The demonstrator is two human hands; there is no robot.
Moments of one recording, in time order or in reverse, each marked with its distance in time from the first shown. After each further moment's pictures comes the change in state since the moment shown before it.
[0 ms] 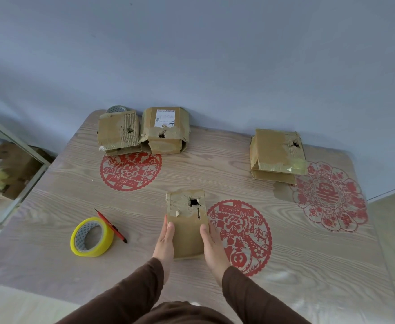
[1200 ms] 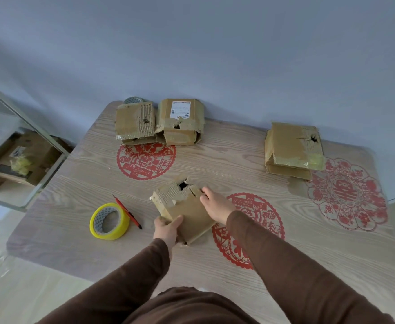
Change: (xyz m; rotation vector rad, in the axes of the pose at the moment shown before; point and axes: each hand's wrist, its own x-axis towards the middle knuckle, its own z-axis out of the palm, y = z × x) left_hand 0.003 0.013 -0.023 -0.085 0.252 -0.160; right_hand 0.073 -0.070 -0.001 -0.794 -0.209 -0.168
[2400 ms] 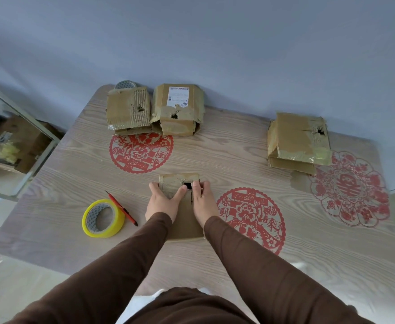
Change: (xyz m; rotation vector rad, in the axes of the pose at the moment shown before) left_hand 0.031 0.054 0.015 0.659 0.174 0.322; right_hand 0.027 -0.011 0.058 0.489 0.374 0.099
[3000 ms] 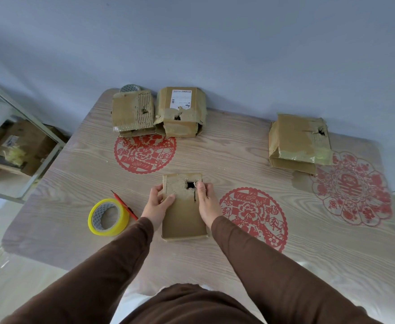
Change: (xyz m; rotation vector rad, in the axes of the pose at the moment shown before) left_hand 0.012 -0.035 -0.022 -0.477 -0.308 0.034; right_hand -0.009 0.000 -0.008 0.049 -0.066 -0.005
